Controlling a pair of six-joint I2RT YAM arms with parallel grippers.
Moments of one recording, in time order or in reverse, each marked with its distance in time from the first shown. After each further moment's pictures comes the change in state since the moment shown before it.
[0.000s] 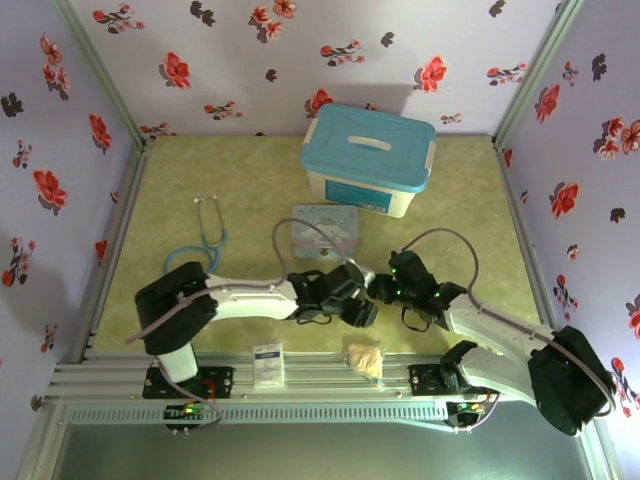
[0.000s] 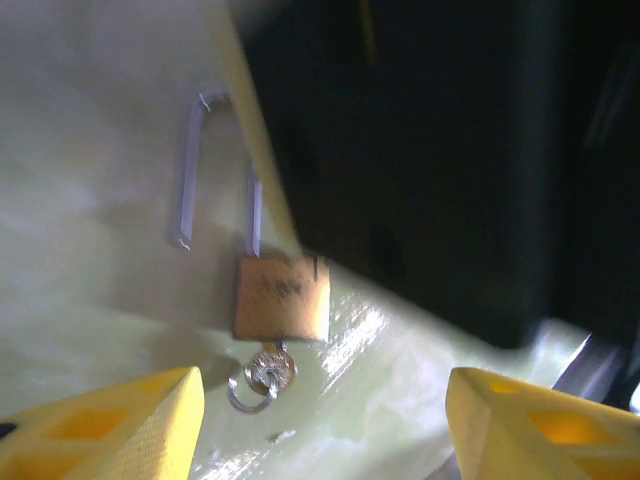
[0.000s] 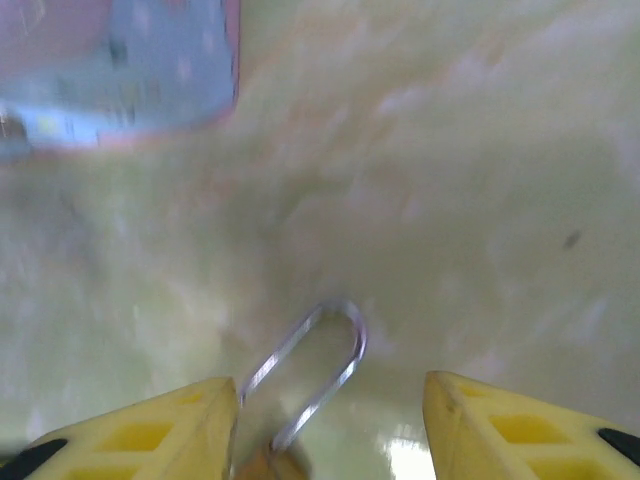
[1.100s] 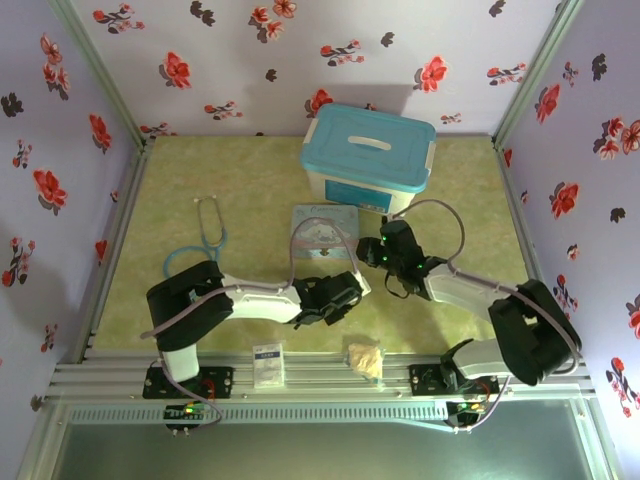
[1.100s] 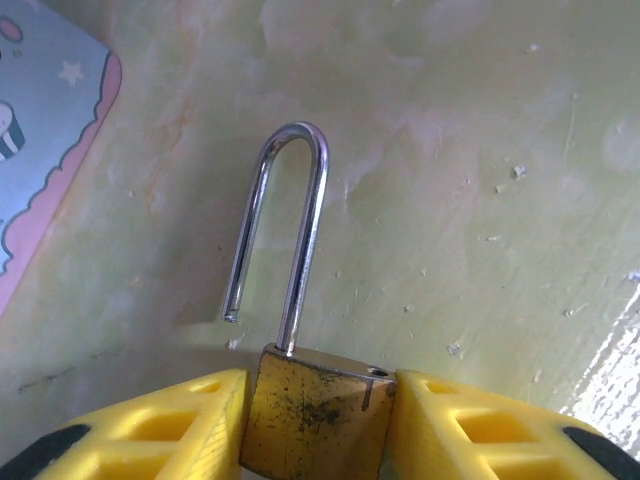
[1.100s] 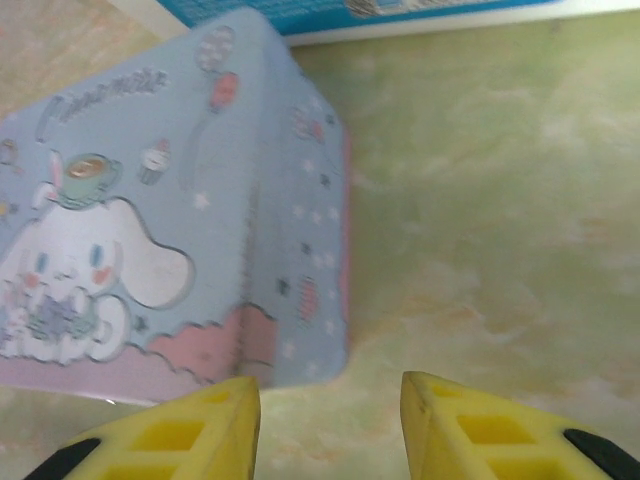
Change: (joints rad) left arm -0.029 0.102 -0.030 -0.048 -0.357 0.614; right arm -0.109 0.297 0.178 0.315 0.034 -0.077
